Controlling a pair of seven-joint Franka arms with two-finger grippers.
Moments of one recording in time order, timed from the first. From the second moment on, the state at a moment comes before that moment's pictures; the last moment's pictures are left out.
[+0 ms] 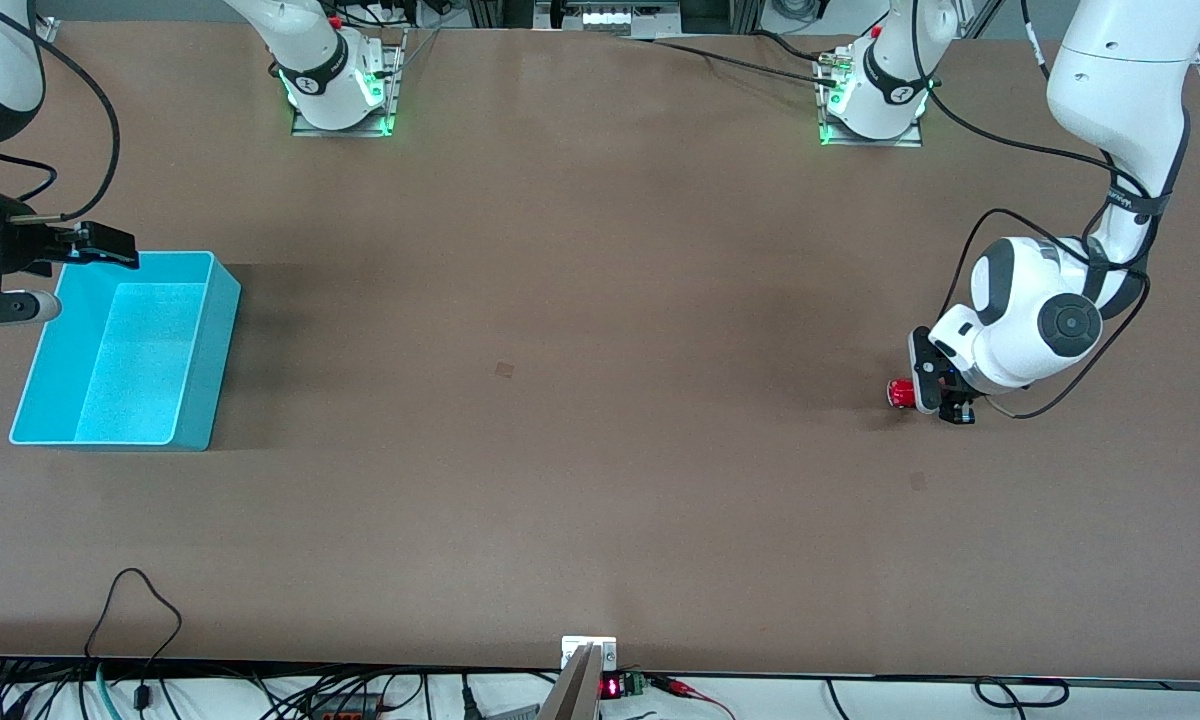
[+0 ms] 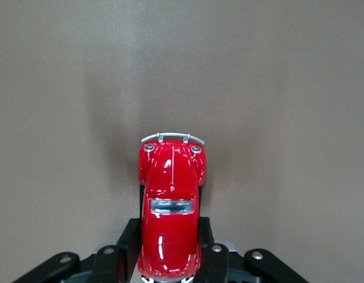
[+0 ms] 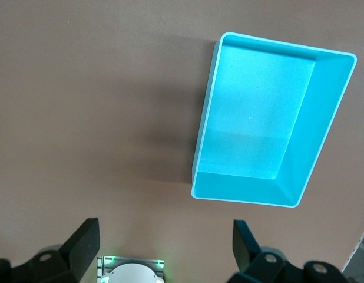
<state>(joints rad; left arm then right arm) 0.07 0.49 -0.04 -2.04 0.08 2.48 1.50 -0.02 0.17 -0.01 -1.50 -0.10 1.45 -0.16</state>
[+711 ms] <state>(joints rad) 0.23 0.50 -0.03 -2.04 0.08 2.49 1.62 -0.01 0.17 -0.01 -1.50 -0.10 1.45 -0.16</state>
